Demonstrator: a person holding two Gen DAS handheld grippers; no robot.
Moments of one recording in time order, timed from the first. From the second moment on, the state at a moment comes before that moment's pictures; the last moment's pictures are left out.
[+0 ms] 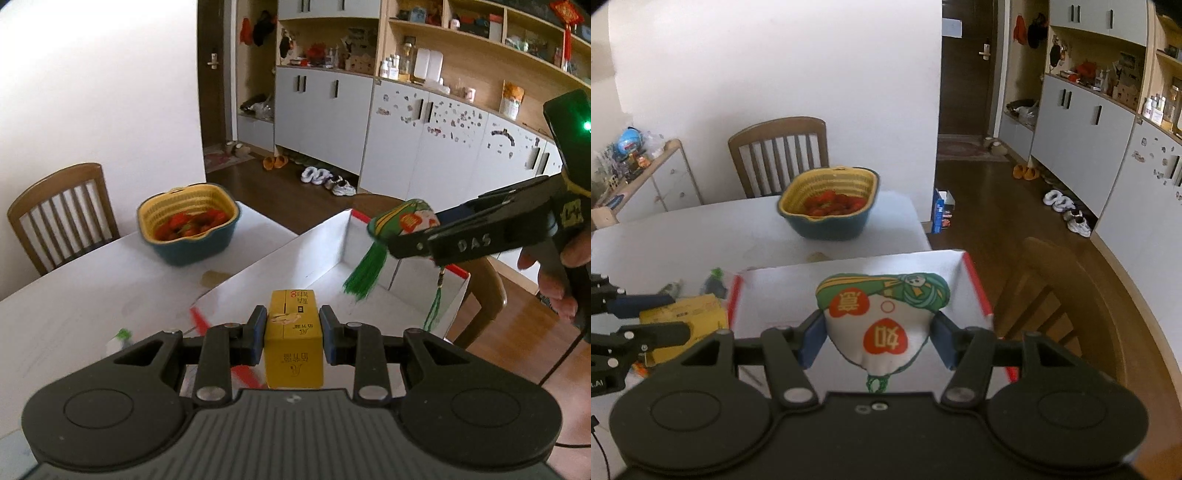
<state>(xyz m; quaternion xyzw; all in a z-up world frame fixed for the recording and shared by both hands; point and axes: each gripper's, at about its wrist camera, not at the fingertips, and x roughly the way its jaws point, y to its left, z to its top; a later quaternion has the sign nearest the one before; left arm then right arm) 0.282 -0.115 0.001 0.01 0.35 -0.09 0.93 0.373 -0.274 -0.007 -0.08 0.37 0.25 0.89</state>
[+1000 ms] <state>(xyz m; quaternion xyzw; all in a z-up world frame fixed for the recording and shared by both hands) 0.424 -0.182 -0.105 0.05 0.47 -0.07 0.88 0.420 -0.266 -0.114 -0.23 0.44 0.33 0.81</state>
